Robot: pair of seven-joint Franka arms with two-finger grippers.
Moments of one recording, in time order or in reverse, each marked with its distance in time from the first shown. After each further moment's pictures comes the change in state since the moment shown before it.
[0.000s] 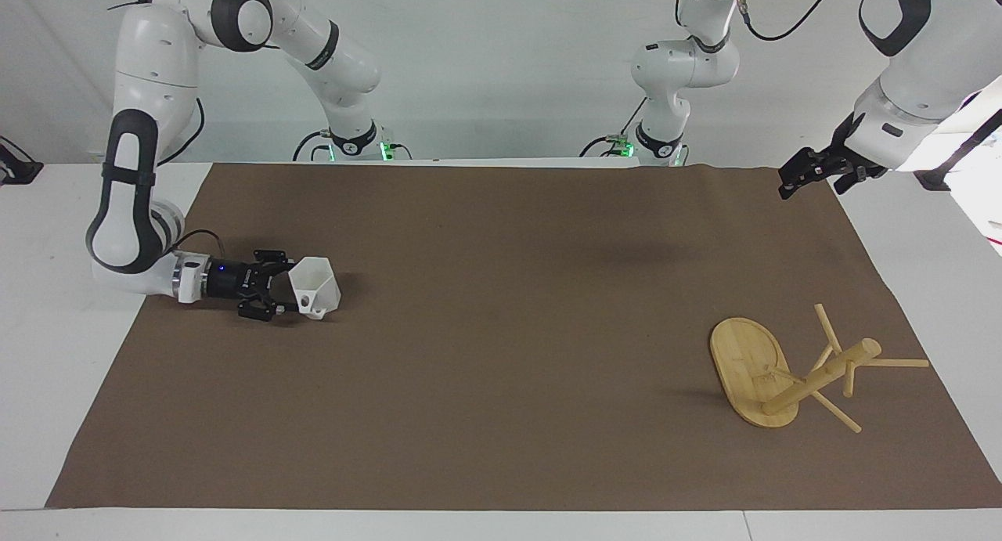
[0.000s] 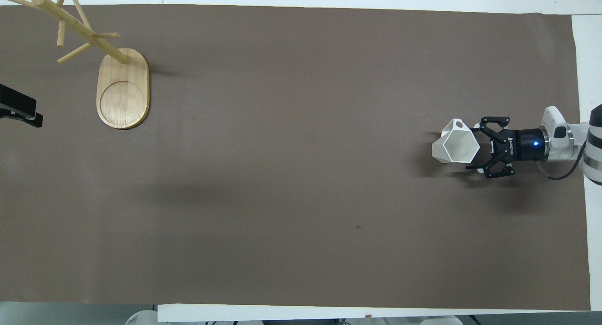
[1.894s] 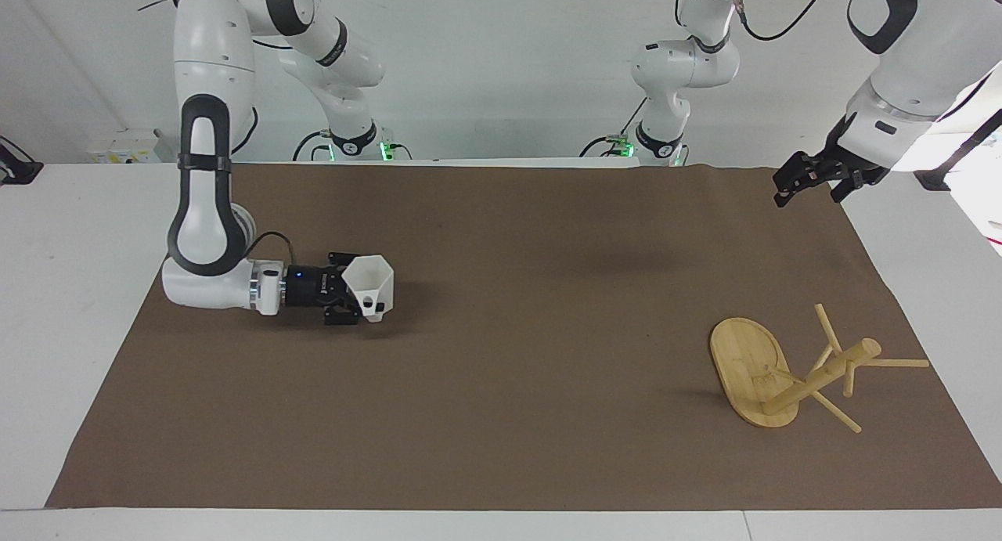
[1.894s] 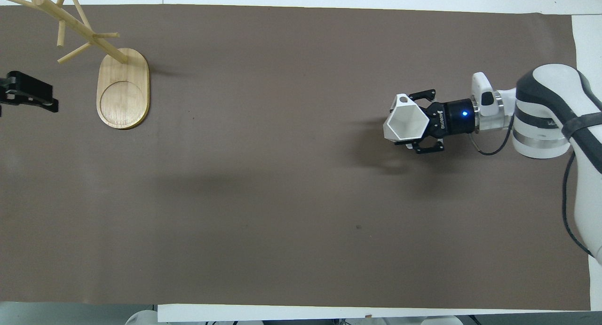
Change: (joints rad) left arm -0.105 0.000 -0.026 -0.001 -0.004 0.108 -0.181; right arm 0.400 -0.122 0.034 0.002 0.269 0.179 0.233
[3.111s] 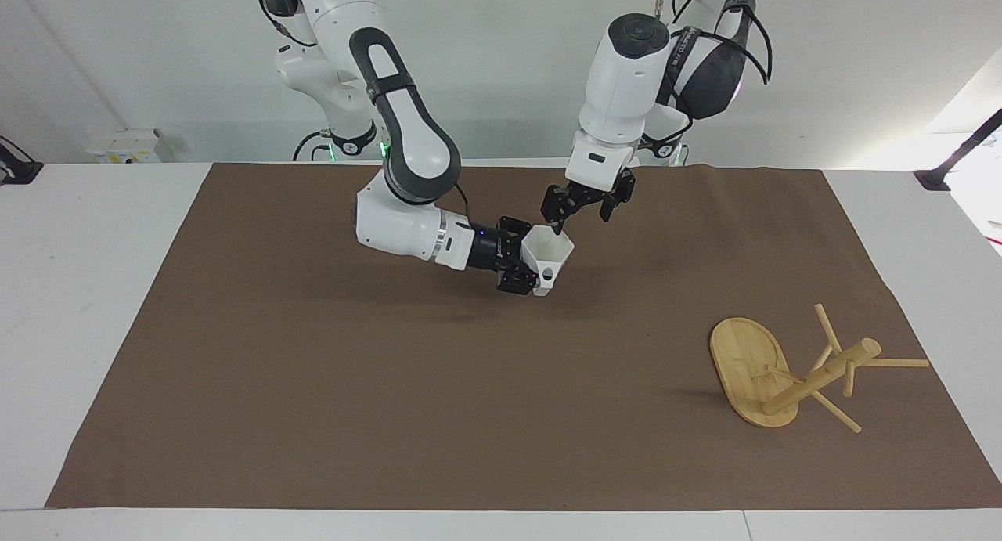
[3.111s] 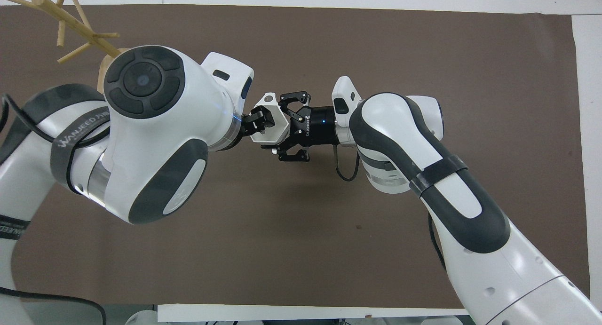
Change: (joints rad) left arm -0.458 0.083 -0.019 -0.182 -0.040 0.353 -0.684; right arm 0.503 -0.092 0.005 0.011 0.278 0.505 0.239
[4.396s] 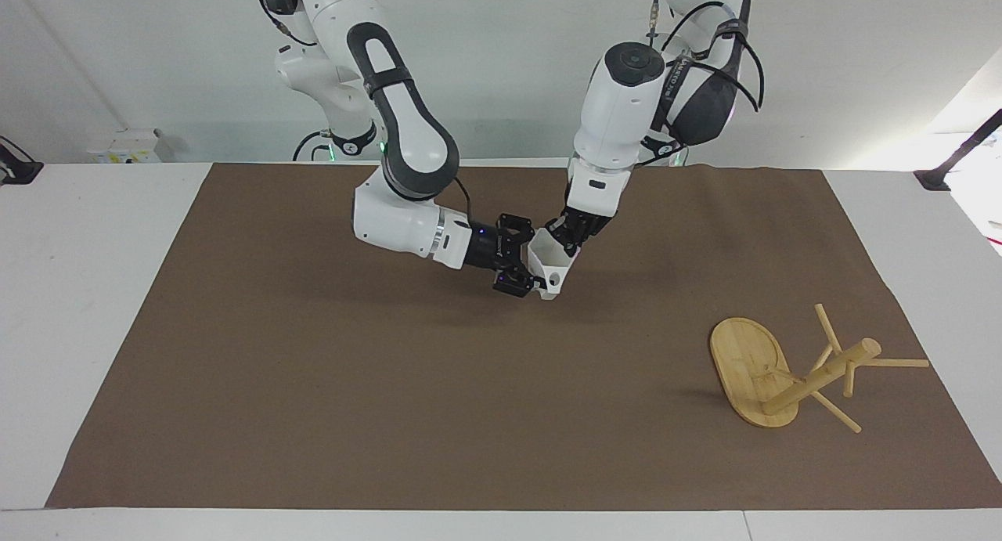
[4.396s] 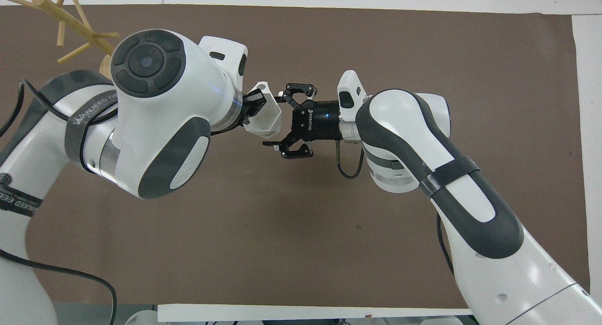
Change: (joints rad) left arm 0.026 0.055 0.033 0.045 0.008 0.059 -0.132; right arm -0.019 -0.044 -0.012 0.004 0.020 0.003 0.050
